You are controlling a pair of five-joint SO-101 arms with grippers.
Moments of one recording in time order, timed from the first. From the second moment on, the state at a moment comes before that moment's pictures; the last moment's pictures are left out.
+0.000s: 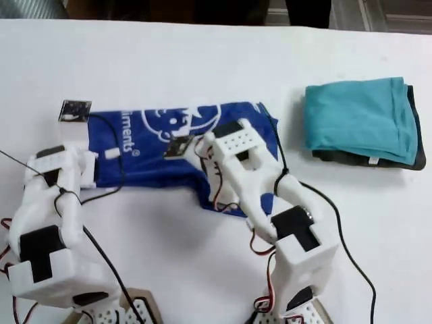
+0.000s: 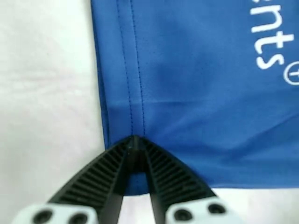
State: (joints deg) left arm -27.0 1.3 38.5 42.3 -17.1; right arm -28.8 16.7 14.4 80.1 47.0
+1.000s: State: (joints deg) left arm -27.0 1.3 38.5 42.3 -17.1; right arm -28.4 16.0 22.9 70.9 47.0
